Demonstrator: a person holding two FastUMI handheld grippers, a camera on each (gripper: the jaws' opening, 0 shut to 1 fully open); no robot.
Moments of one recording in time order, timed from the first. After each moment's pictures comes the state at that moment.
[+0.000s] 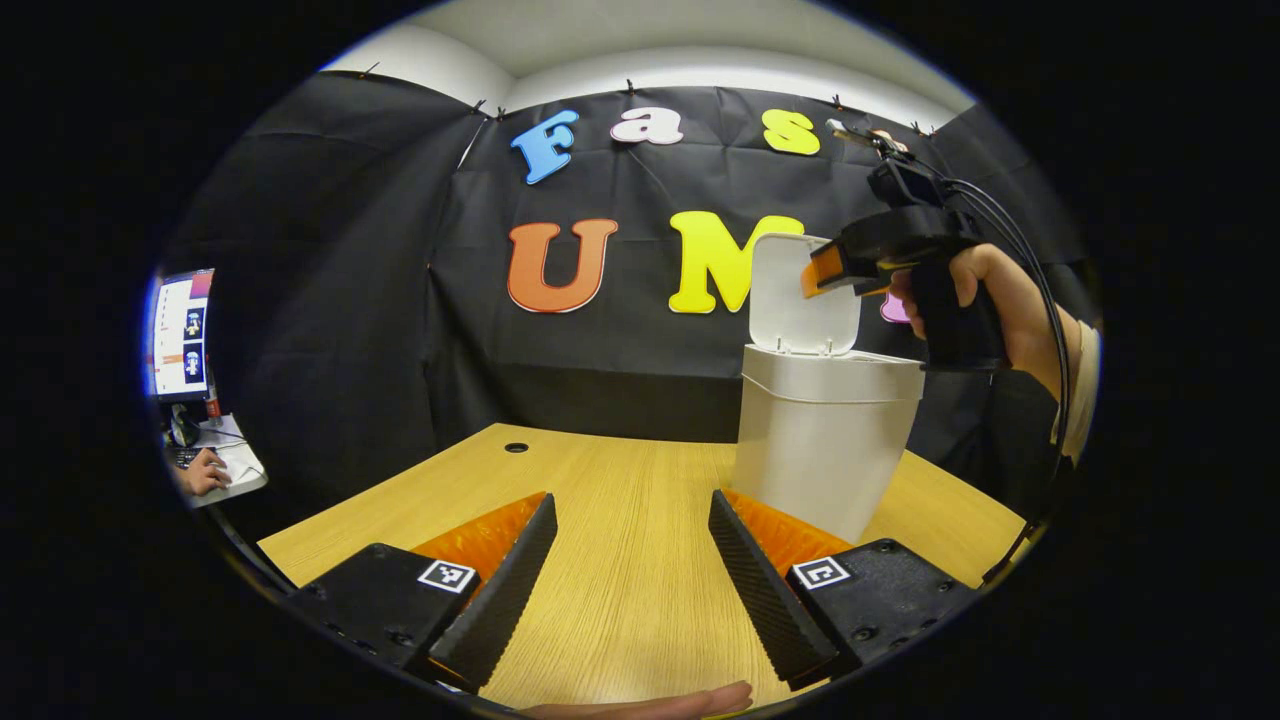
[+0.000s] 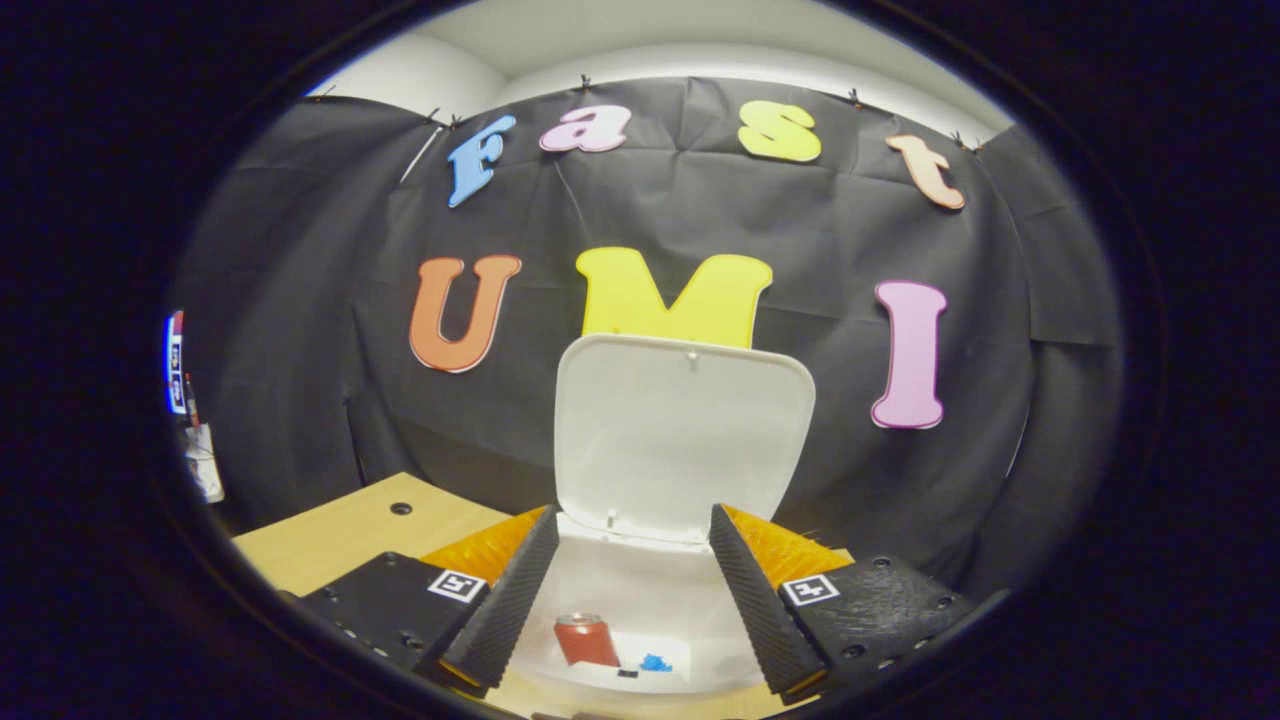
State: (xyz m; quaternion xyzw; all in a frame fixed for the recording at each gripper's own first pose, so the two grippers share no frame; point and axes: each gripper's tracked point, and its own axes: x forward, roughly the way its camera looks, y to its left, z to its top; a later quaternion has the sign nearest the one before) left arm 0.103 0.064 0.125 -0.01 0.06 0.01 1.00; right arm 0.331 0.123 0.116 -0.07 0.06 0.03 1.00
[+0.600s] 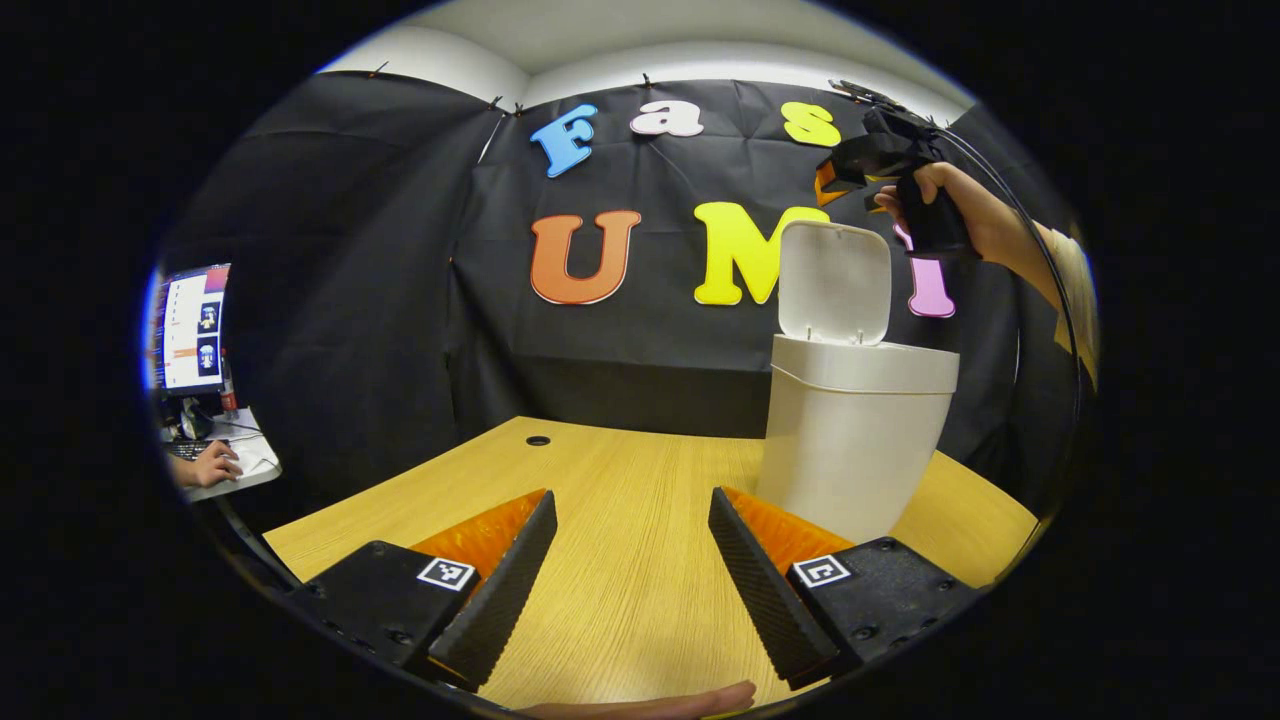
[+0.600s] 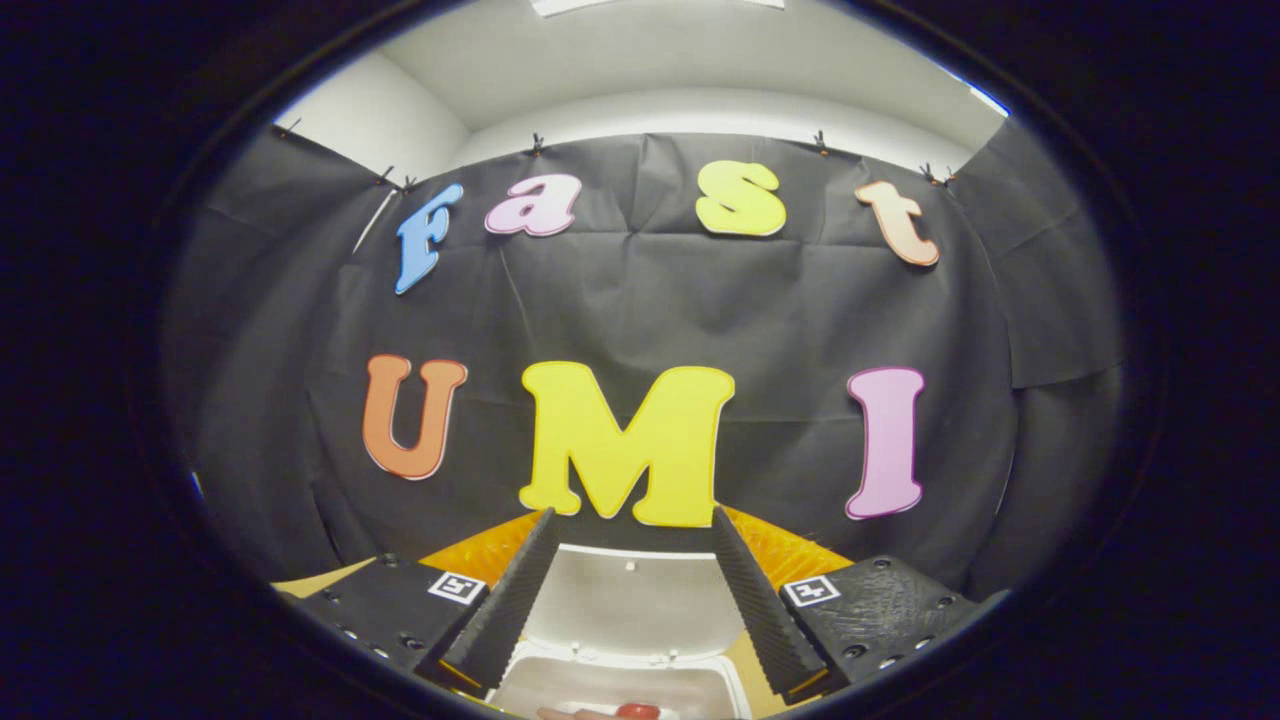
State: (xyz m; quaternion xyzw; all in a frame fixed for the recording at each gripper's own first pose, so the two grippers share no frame) left arm 0.114 0.072 0.114 -0.02 0.06 0.04 1.00; right arm 0.405 0.112 0.241 -0.03 -0.05 -0.02 1.00
